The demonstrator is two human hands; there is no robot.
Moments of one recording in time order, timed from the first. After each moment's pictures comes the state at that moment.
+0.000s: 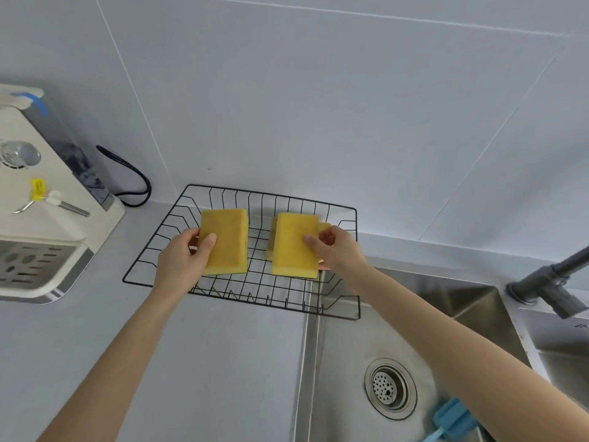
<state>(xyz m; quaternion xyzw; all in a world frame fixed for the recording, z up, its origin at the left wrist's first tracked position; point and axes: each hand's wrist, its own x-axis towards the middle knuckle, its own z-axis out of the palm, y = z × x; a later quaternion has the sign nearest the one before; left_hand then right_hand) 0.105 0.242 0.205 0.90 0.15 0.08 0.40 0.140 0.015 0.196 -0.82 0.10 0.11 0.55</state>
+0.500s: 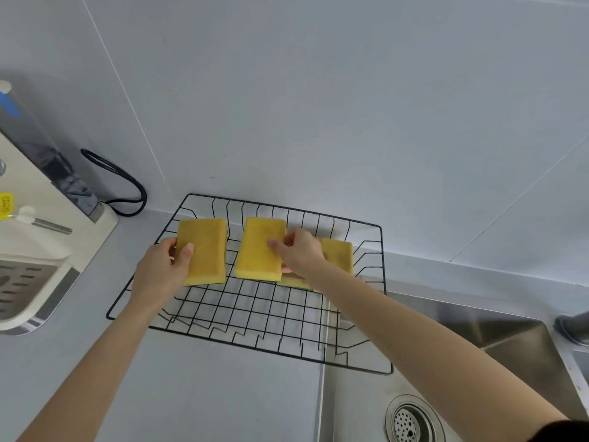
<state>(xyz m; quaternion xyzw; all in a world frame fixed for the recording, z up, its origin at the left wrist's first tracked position) 0.167 0.288 0.170 0.92 0.19 0.05 0.33 0.215 0.096 0.174 -0.86 0.07 0.19 0.48</state>
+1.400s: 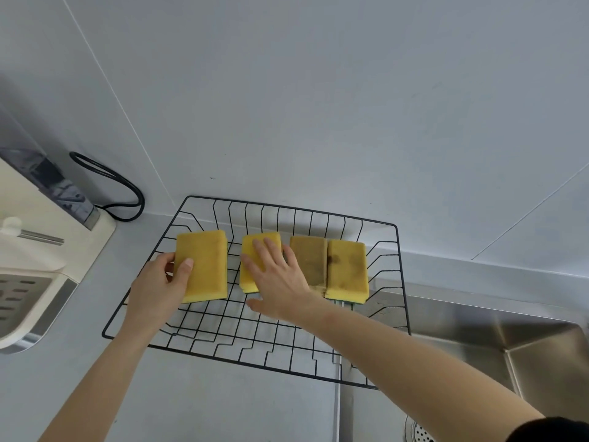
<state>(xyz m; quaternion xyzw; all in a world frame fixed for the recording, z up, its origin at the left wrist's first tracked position) 0.169 0.297 0.152 0.91 0.20 0.05 0.35 0.206 0.125 0.122 -0.95 -0.29 0.09 0.05</state>
